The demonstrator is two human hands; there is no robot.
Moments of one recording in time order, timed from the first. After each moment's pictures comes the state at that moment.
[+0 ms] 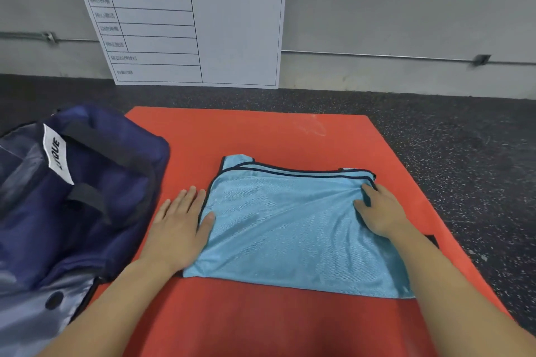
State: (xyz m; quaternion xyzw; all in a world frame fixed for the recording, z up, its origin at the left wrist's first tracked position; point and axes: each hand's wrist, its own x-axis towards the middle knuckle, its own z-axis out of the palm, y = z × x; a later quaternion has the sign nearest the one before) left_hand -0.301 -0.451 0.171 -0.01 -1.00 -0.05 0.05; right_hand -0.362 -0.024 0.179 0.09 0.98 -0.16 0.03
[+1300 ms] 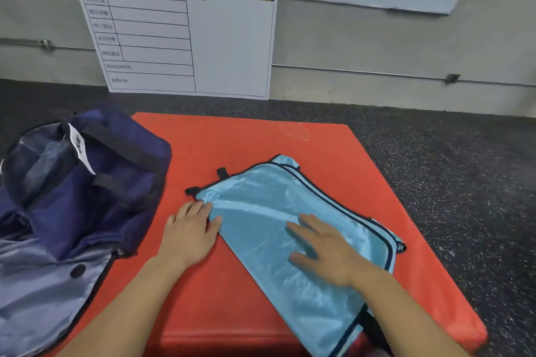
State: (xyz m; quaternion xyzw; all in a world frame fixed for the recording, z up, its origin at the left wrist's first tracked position) left_hand -0.256 -0.424 0.187 0.01 -0.99 -0.11 0.03; right_hand -0.221 -0.111 0.208 -0.18 0.97 -0.14 0.10
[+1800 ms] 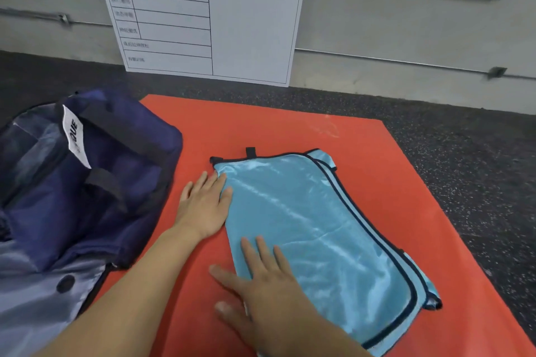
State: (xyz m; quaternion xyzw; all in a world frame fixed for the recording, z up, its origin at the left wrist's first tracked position) left_hand -0.345 -0.436 0.171 0.02 -0.99 -0.16 0.02; right_hand -0.207 -0.251 0.178 -0.28 0.96 -0.06 0.05
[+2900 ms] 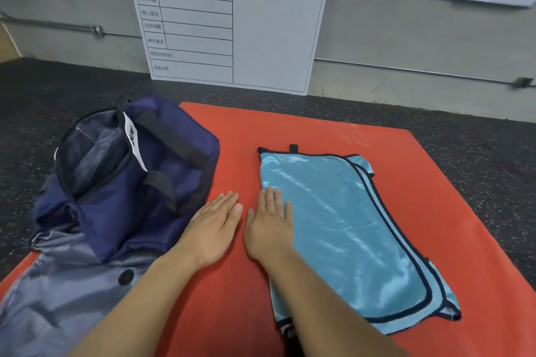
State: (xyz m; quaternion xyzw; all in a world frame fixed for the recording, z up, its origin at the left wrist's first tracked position) left_hand -0.284 -0.505 0.180 -0.03 -0.95 -0.30 0.00; right_hand -0.312 -0.364 0.166 -0.08 0.99 -0.13 0.03
